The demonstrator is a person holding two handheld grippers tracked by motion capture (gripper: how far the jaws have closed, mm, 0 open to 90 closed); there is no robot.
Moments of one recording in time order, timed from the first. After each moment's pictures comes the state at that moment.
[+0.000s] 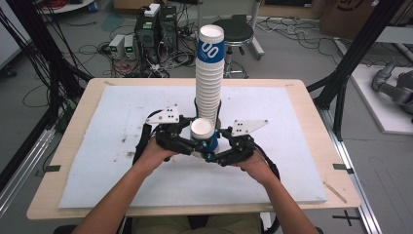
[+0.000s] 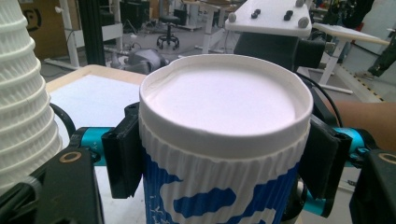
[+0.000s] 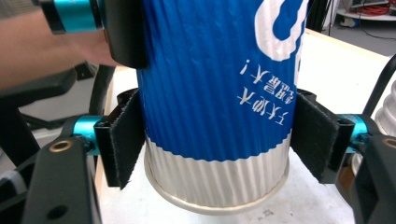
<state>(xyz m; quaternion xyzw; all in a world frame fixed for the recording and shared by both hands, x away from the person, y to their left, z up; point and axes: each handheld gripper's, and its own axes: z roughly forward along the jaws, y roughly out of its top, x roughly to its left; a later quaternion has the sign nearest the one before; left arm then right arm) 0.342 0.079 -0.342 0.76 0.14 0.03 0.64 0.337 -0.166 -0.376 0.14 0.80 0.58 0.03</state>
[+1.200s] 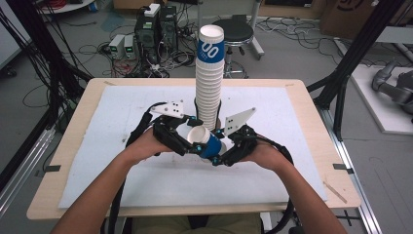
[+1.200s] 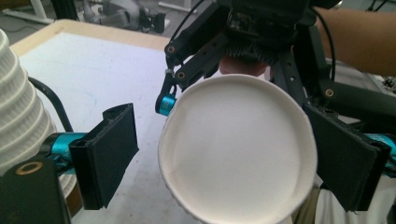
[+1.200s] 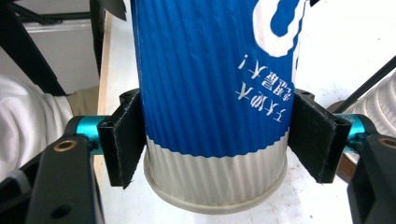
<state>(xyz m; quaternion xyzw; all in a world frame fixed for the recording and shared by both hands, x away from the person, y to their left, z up) 0.352 0.081 -0.320 0.83 0.10 -0.01 0.54 0.342 -0.162 -0.338 0.06 0.91 0.41 0.03</state>
